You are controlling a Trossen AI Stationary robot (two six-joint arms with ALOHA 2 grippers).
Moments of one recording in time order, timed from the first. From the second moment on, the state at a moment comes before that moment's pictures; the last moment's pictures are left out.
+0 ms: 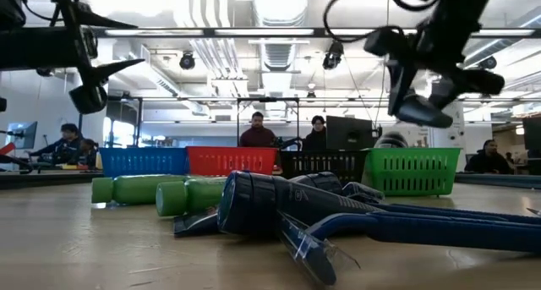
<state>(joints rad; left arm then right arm) 0.04 0.04 0.01 0.18 -0.22 -1.07 0.10 1.27 0.85 -0.79 0.35 1.58</state>
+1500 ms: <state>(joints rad) -0.22 1.13 0.83 -0.60 0.03 -0.44 0.03 1.36 0.97 -0.73 0.31 1.18</state>
